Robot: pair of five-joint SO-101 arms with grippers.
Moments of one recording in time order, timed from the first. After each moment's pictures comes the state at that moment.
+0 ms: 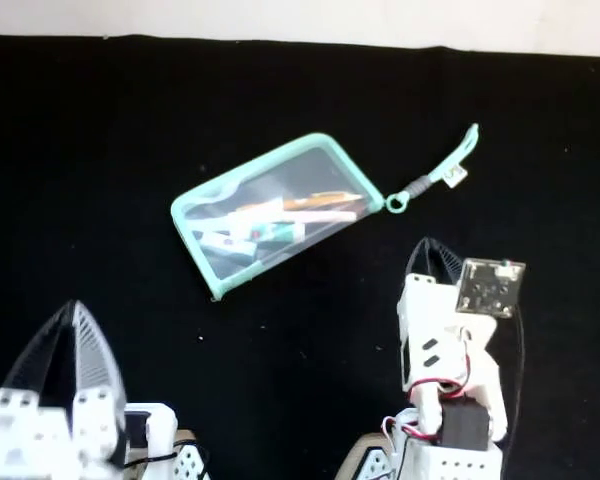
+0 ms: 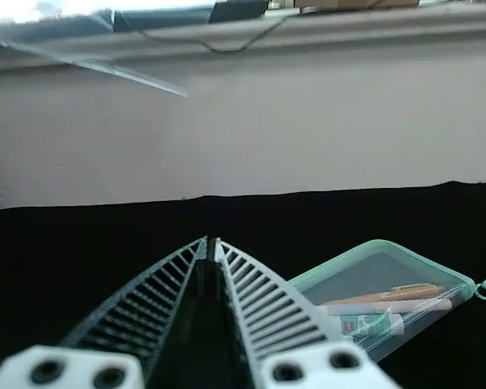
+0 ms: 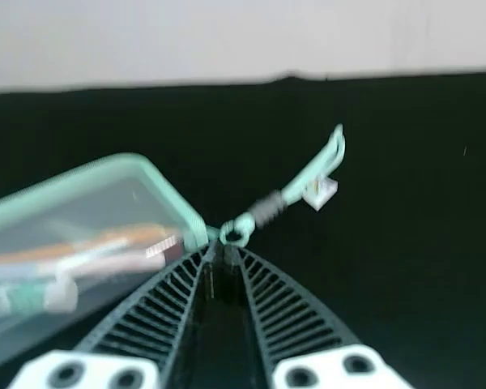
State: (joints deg) left arm -8.4 -103.5 34.1 87.7 -1.3; right arm 3.3 -104.1 88.9 42.8 -0.5
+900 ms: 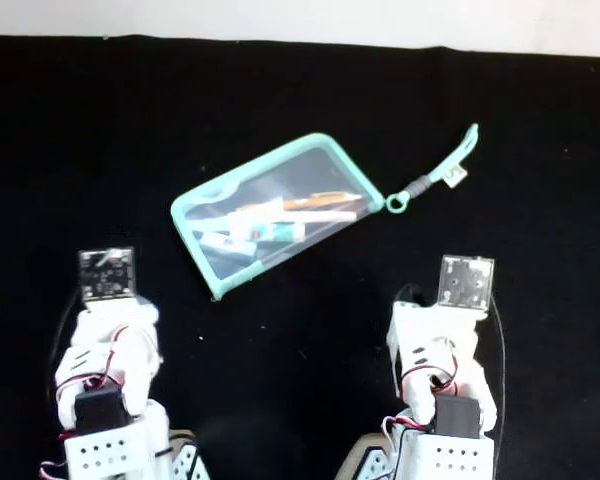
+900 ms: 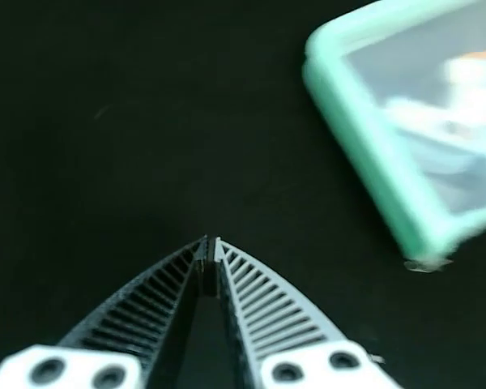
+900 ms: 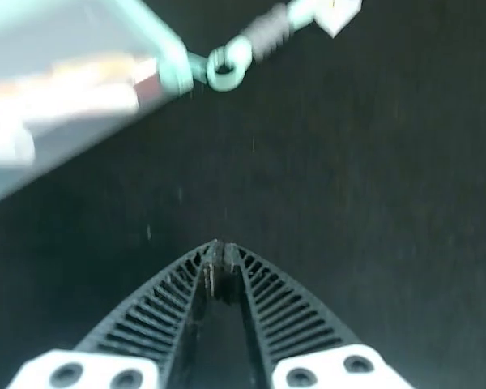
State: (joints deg) left arm -21.2 -103.3 96.2 61.8 -1.3; right arm 3.6 -104.0 96.0 56.4 -0.6
